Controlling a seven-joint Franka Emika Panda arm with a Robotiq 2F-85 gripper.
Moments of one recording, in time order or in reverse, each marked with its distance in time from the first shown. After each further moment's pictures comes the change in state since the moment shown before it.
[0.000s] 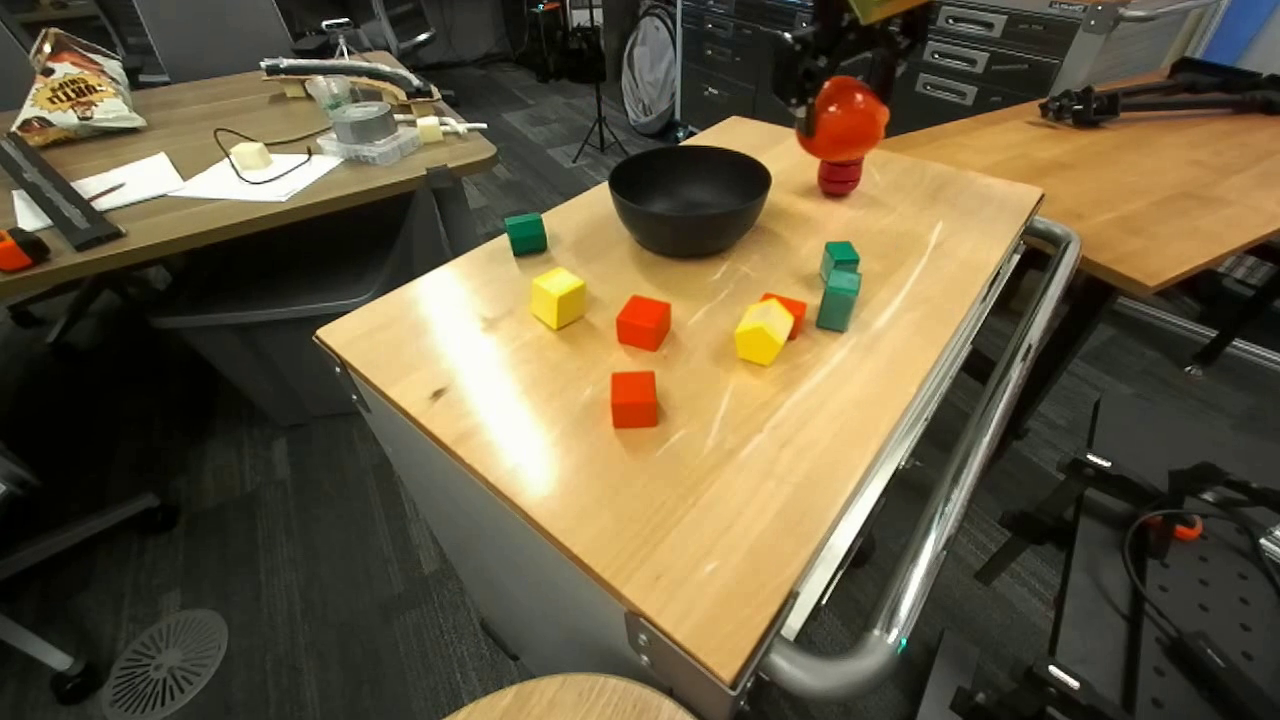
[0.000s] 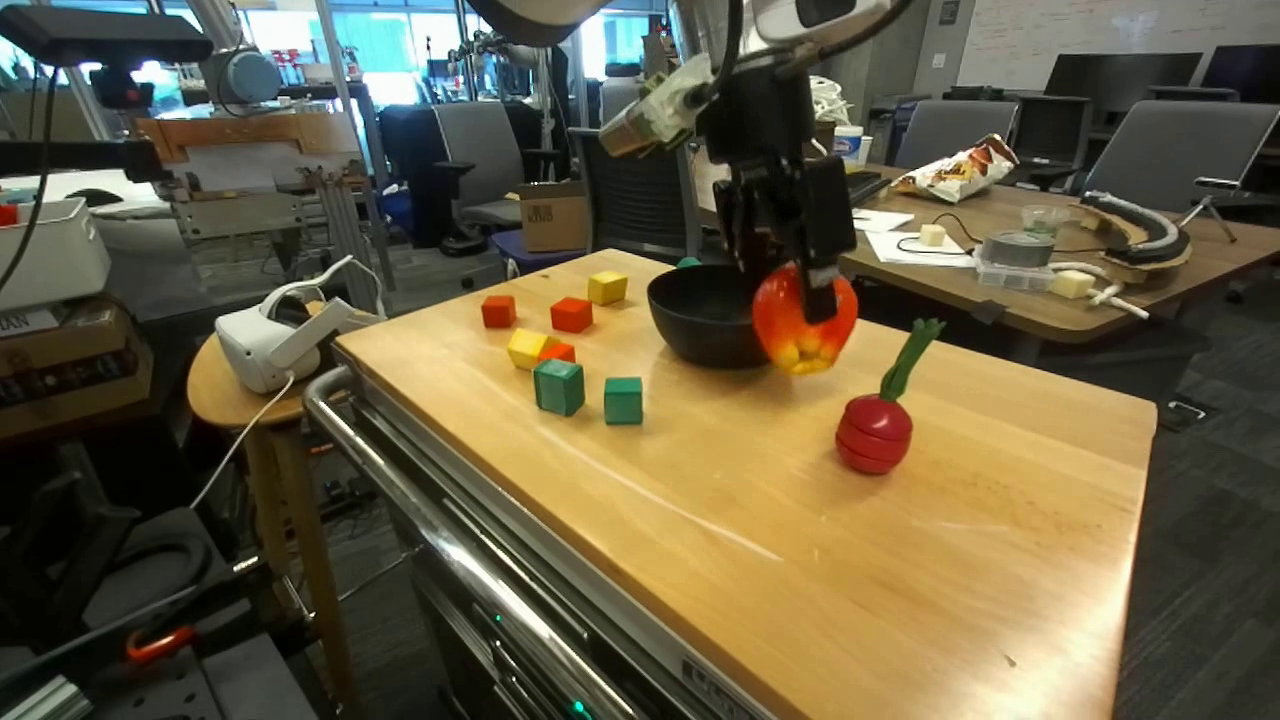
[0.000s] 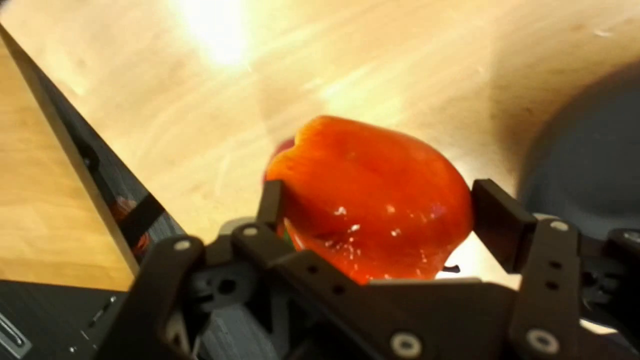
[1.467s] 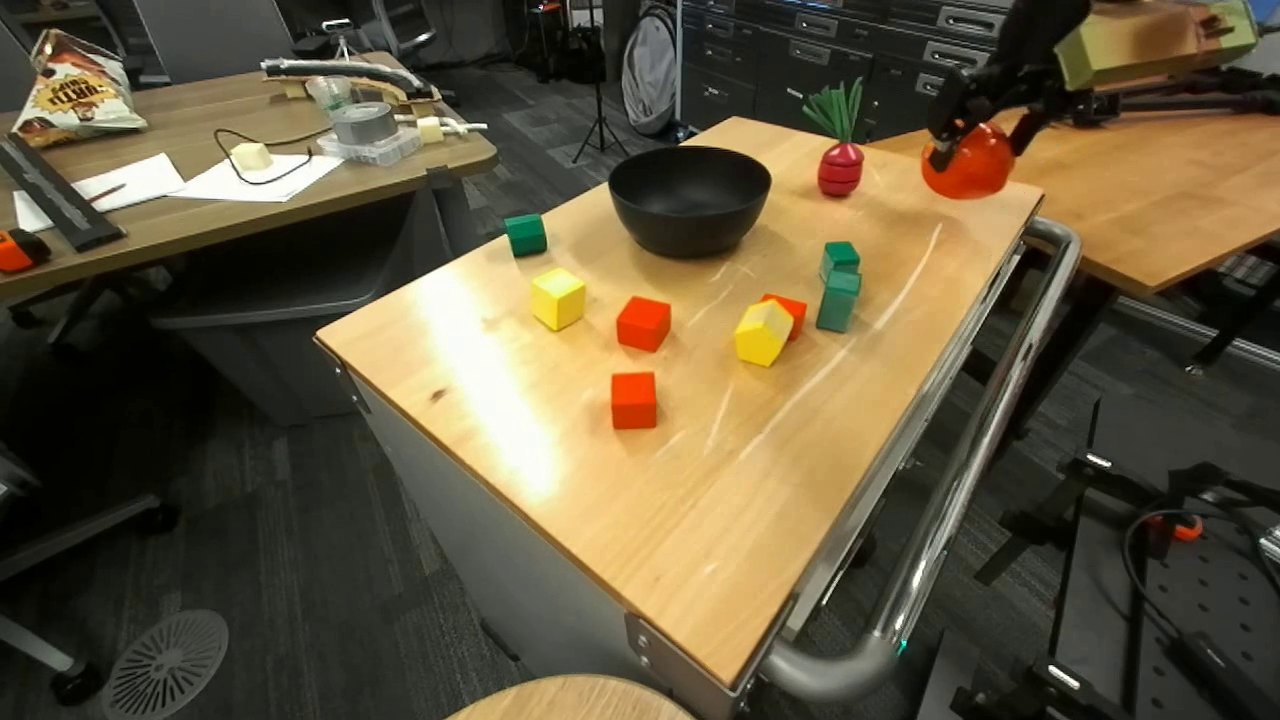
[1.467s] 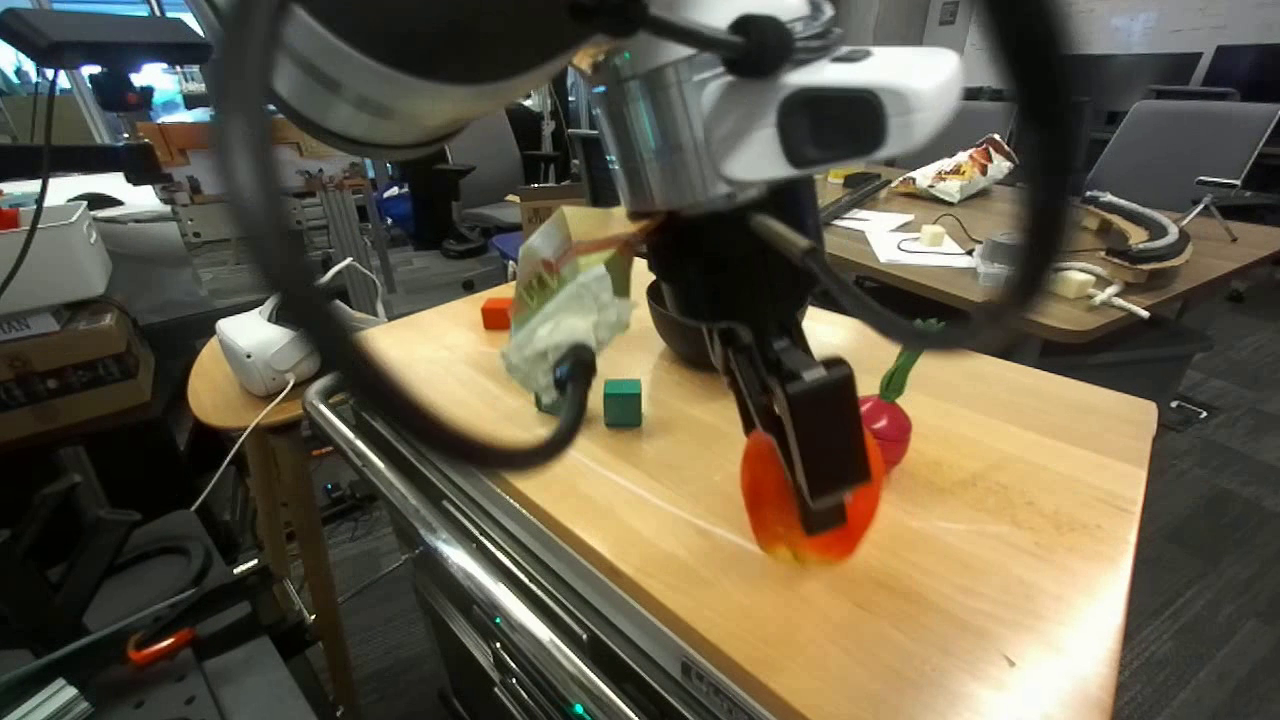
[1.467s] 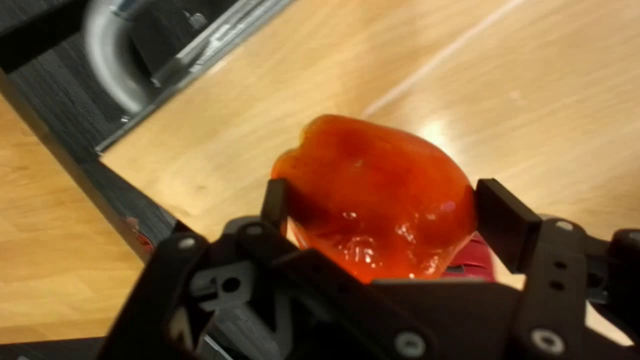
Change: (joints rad) arm -0.293 -0.263 0.033 -0.472 0.004 0.419 -0.090
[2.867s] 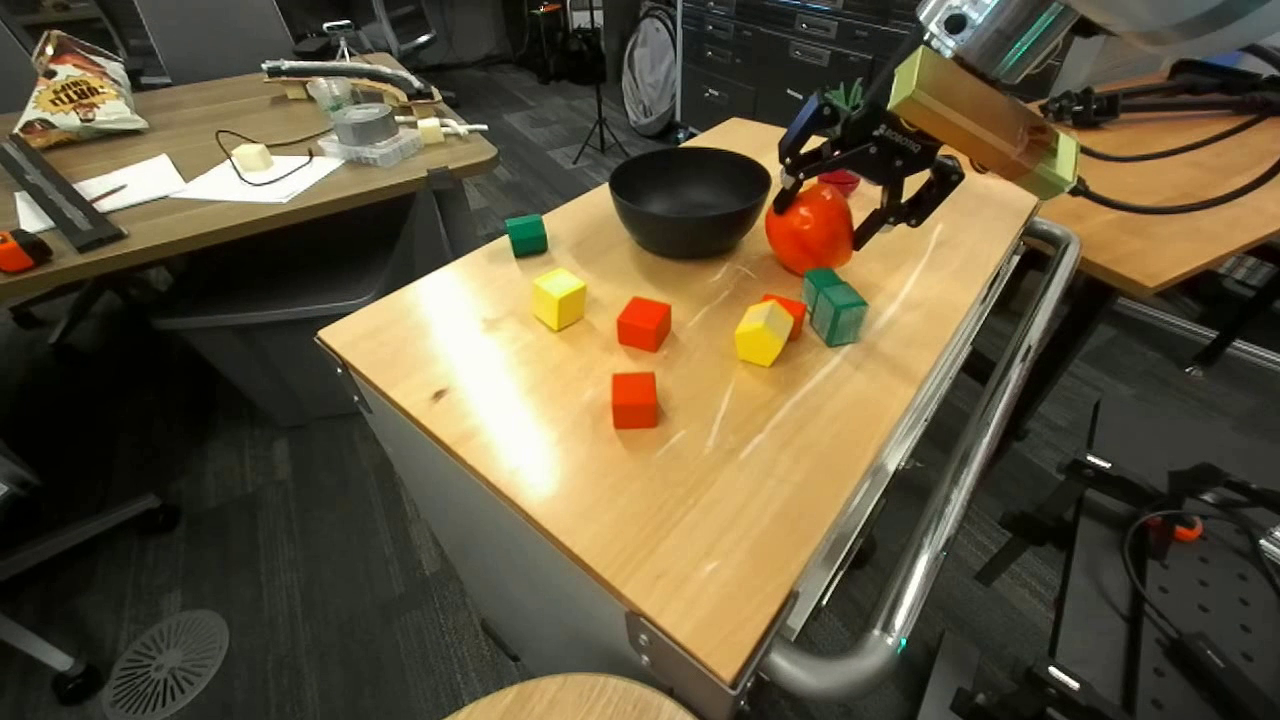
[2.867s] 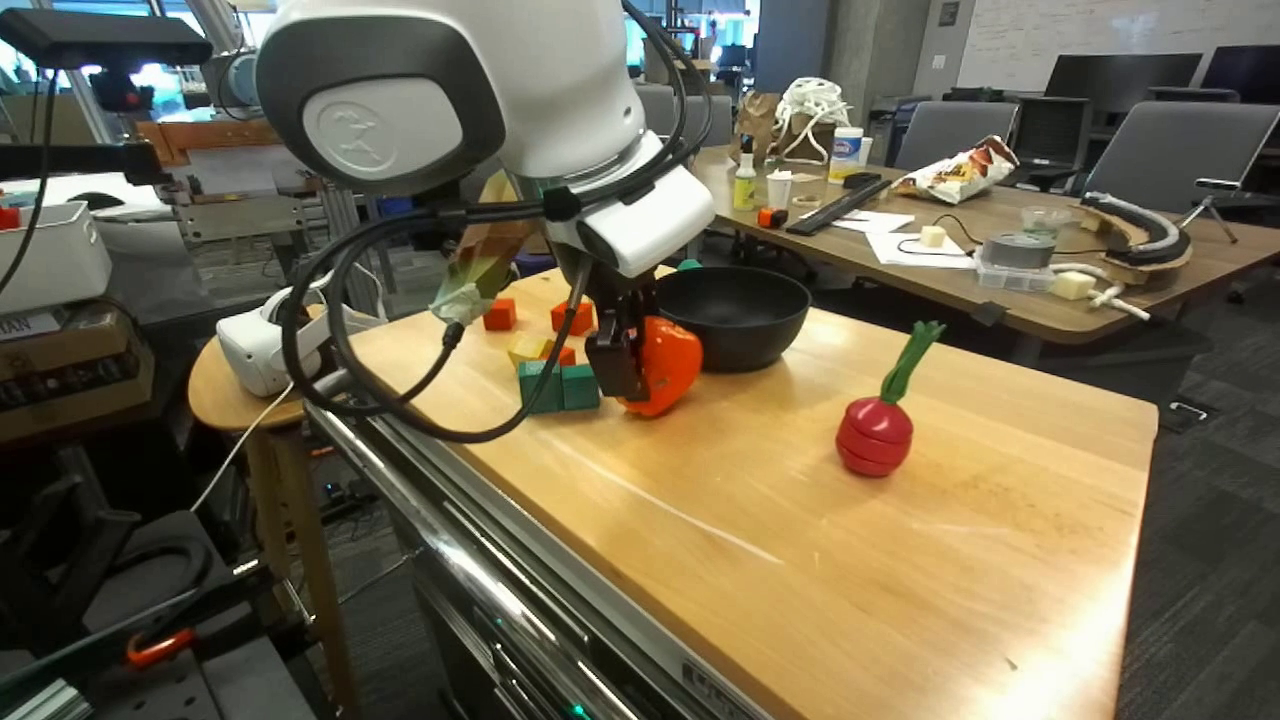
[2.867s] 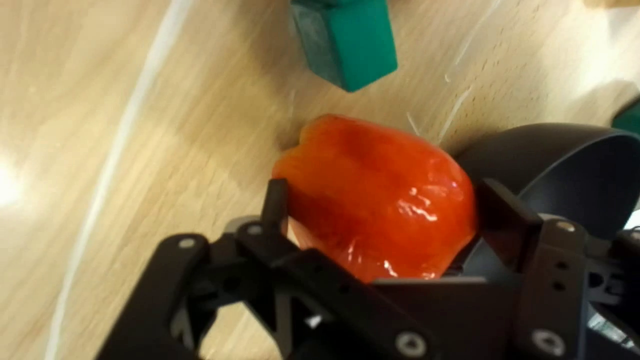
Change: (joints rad) arm 0.377 0.088 0.002 -0.041 1.032 0.250 -0.207
